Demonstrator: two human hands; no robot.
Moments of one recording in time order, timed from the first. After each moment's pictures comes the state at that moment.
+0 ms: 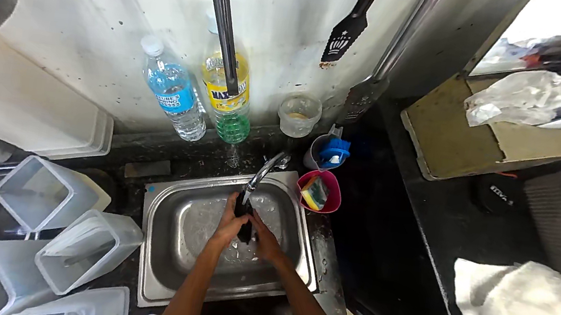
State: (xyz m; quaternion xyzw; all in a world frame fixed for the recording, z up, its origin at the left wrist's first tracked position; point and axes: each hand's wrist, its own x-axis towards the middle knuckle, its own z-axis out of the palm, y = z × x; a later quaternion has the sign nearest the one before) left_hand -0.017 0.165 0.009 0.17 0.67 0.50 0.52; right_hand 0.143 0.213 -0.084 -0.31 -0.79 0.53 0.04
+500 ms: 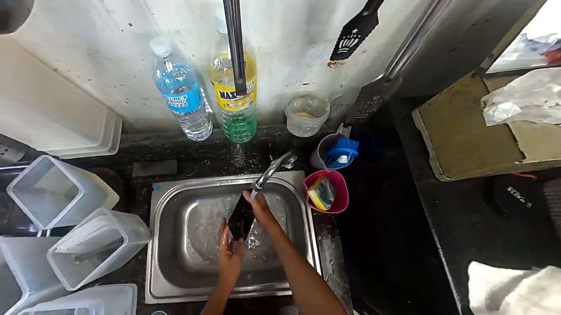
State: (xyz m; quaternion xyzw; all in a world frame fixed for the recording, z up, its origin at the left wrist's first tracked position) left_hand 0.045 0.081 -0.015 0.17 0.68 0.65 0.31; right_hand 0.051 0.261 -0.026 -0.34 -0.55 0.74 0.18
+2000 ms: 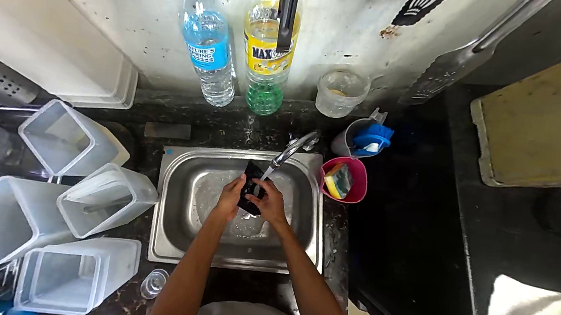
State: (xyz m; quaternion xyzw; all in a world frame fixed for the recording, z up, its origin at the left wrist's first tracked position) left_hand -0.037 0.143 -0.010 0.00 0.62 0.59 0.51; right_hand 0.084 0.232 -0.047 -0.38 -0.73 0.56 0.11
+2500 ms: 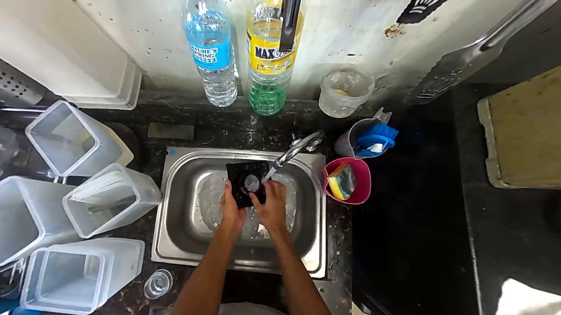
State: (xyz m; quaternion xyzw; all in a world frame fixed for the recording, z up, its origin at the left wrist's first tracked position) left_hand -0.011 0.140 -0.034 -0.19 0.51 0.76 0.36; right_hand 0.084 0.212 -0.030 -0.42 -0.82 0.36 0.15
